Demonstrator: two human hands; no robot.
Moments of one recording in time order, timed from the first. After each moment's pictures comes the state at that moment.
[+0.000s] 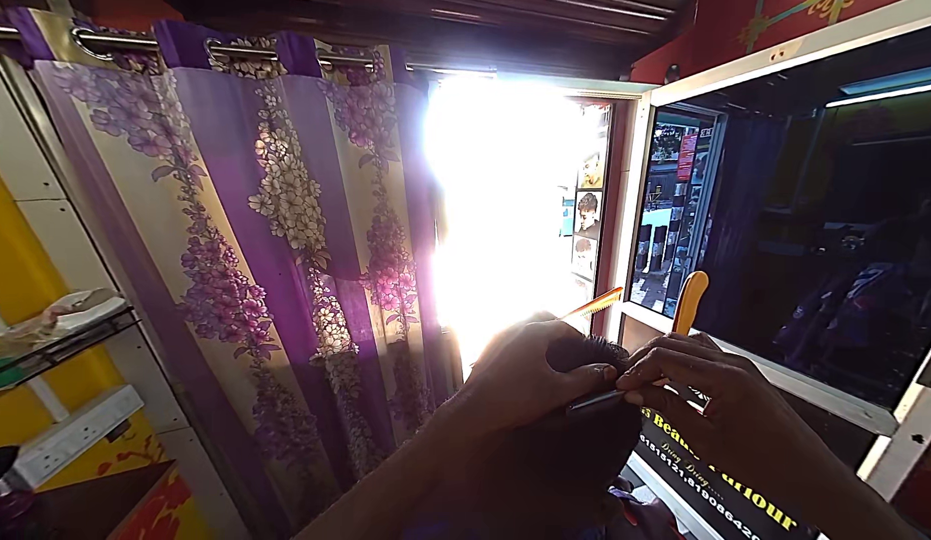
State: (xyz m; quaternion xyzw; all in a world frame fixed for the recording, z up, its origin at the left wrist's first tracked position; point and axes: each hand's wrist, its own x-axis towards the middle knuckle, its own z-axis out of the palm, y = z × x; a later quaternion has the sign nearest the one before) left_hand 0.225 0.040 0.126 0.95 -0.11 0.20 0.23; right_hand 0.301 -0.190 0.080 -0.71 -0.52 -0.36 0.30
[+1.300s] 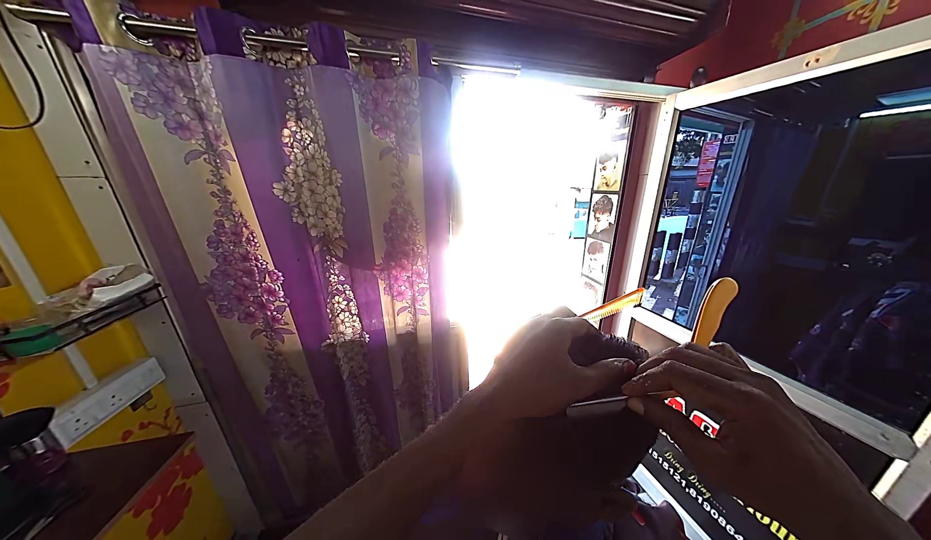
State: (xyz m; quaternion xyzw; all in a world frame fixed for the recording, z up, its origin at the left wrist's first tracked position) left_hand 0.223 0.039 0.126 0.94 -0.11 0.20 0.24; right_hand 0.285 -0.181 0.080 -0.71 -0.53 -0.39 0.26
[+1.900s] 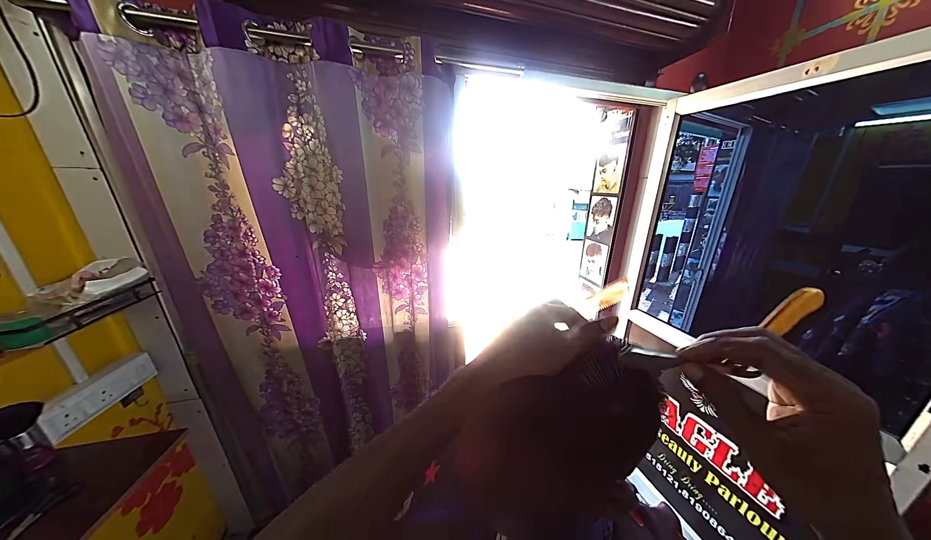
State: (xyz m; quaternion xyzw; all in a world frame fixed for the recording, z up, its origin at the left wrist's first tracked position) left_hand 0.234 0.061 0.134 0.91 -0.15 0.18 0.33; right_hand 0.282 -0.192 0.086 -0.66 -0.46 -0.42 0.42
